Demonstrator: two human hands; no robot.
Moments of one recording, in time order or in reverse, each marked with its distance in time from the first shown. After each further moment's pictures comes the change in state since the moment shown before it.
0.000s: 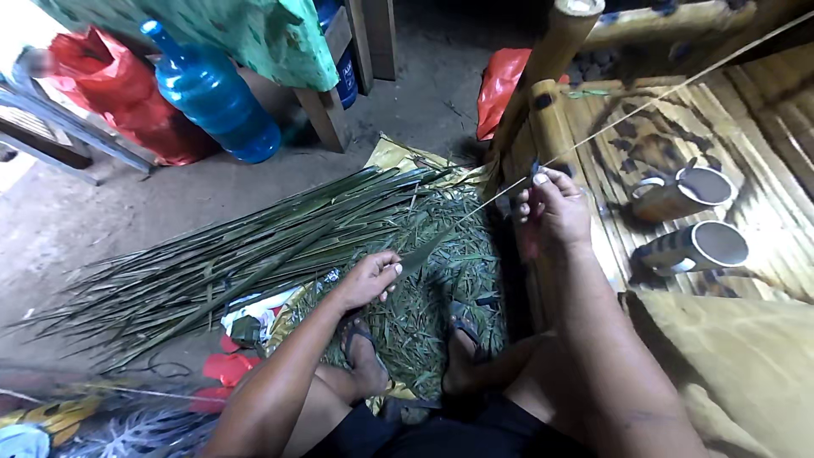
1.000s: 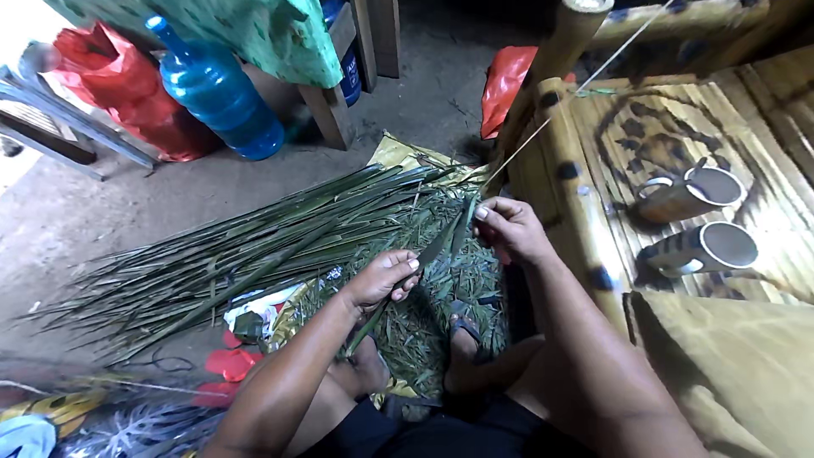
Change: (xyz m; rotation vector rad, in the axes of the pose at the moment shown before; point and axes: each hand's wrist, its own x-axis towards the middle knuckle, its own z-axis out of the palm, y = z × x) left_hand 0.003 0.013 0.018 -0.617 -0.182 -0.017; right_hand -0.010 0.033 0.025 -0.113 -0.587 -0.207
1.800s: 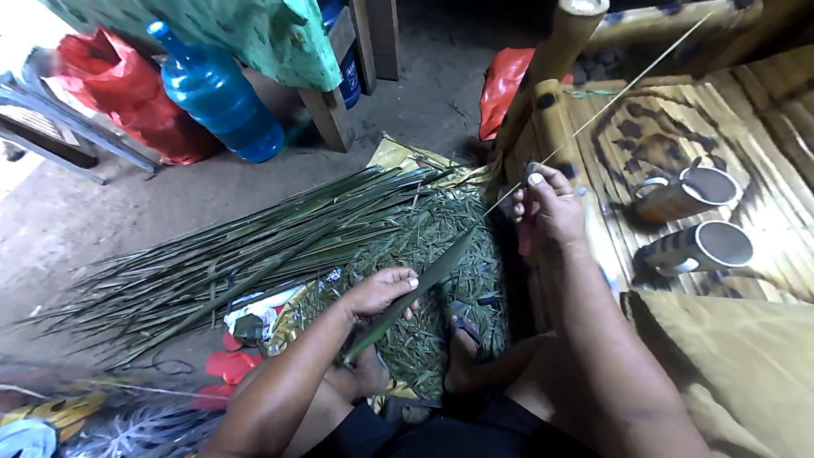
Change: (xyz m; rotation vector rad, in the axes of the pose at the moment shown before) left_hand -0.006 -0.013 -0.007 0.187 -0.071 -0.124; right_hand 0.003 -0.027 -0.027 0.150 0.498 0.131
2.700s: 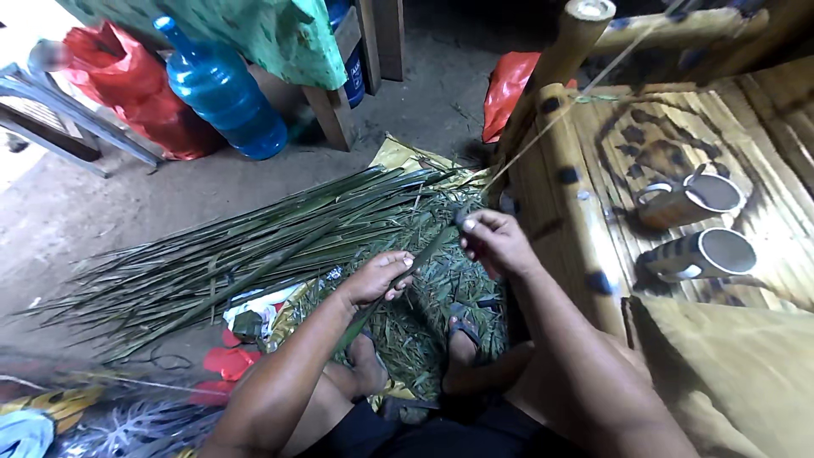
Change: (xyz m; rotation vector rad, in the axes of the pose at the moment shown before) left_hand 0.003 0.015 -0.006 -0.057 0.099 0.063; right_hand -0.028 0.035 0.037 -0.075 -0.445 0.068
